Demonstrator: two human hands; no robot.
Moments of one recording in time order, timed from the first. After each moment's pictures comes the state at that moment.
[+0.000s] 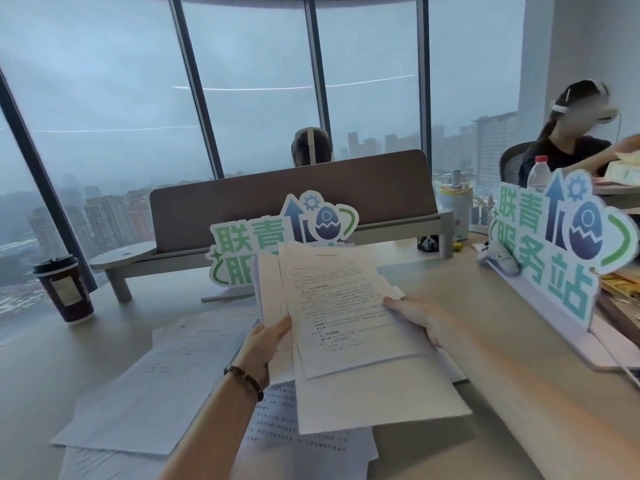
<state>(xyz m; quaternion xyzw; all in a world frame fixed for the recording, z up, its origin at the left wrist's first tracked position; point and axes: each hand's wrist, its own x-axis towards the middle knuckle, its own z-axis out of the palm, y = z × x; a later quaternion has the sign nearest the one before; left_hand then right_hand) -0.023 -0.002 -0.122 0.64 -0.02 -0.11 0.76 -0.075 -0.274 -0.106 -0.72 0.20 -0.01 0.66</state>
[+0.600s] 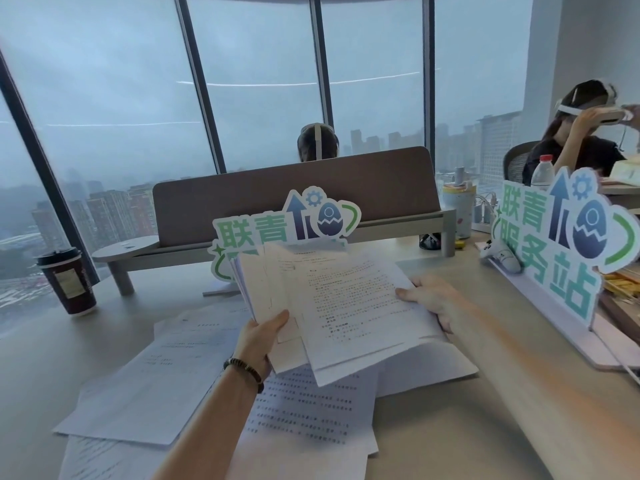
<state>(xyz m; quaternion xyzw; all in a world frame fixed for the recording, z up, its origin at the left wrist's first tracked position) -0.027 0.001 -0.119 0.62 0.00 -0.06 0.78 -0.082 -0.293 -0.088 -0.74 0.17 -0.06 0.65</state>
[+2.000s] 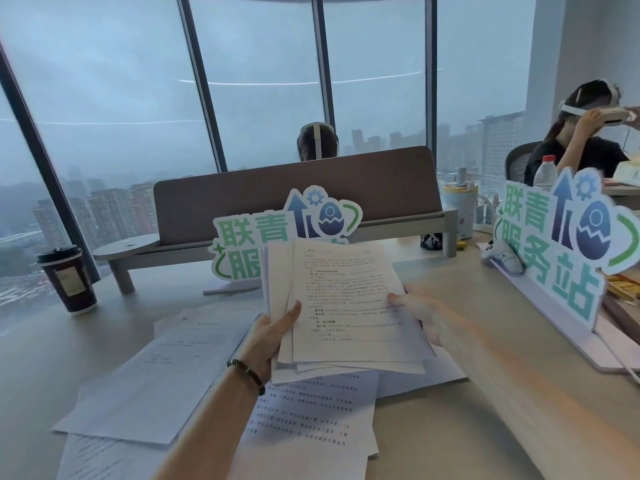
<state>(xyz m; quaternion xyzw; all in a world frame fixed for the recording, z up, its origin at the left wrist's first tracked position) -0.055 -0.009 -0.101 0.61 -0.09 -0.12 0.78 -0.074 -0.270 -0.106 -0.69 0.17 -0.04 0.71</state>
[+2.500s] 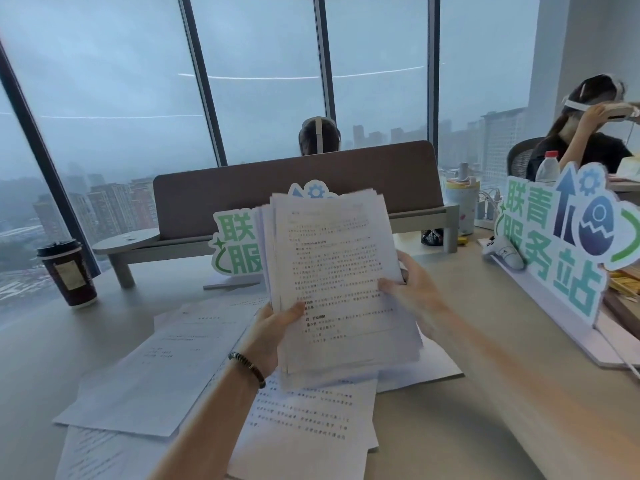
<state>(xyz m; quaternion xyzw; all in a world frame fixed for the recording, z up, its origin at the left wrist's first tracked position) -0.049 -0.008 -0.104 0.63 -0.11 -0.10 0.76 -0.092 -0.251 -0.086 -0.73 0.05 -0.17 0.66</state>
